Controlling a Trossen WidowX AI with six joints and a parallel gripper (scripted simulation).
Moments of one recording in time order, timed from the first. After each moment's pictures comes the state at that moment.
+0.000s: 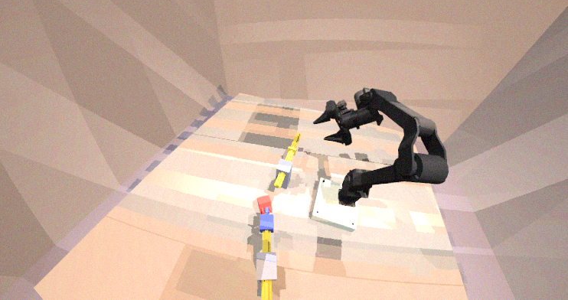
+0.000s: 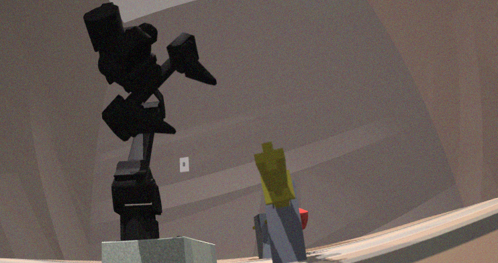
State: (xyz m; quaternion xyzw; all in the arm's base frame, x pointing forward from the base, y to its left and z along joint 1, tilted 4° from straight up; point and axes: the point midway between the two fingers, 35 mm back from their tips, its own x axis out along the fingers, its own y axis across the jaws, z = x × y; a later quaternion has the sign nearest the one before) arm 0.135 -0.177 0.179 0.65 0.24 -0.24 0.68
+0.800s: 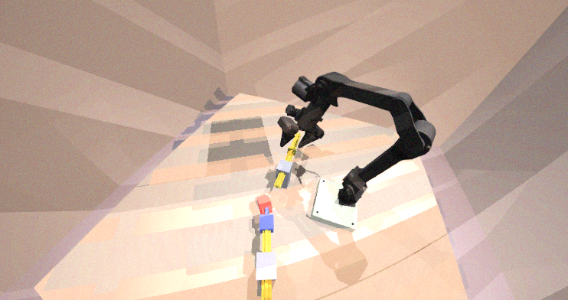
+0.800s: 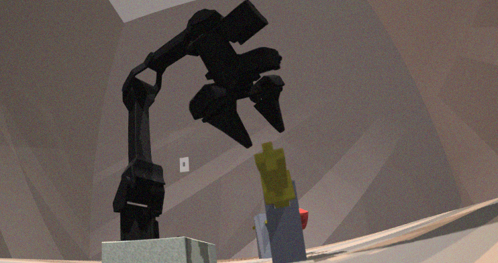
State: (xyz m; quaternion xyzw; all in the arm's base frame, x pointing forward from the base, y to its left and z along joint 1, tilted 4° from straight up) arm 0.245 -0.095 0.171 0.45 0.55 -0.13 0.69
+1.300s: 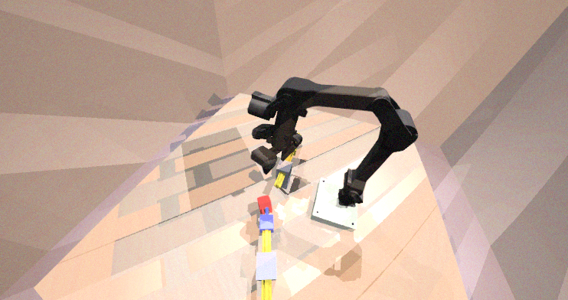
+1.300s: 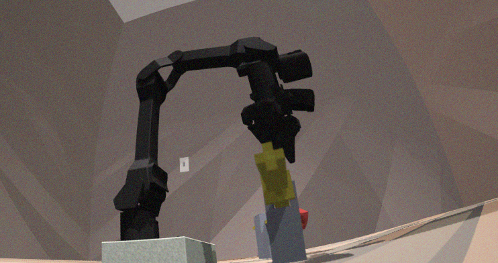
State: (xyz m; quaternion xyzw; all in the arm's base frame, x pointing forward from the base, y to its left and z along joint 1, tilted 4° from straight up) arm 0.292 -0.004 0.165 0.25 0.67 -0.06 0.70
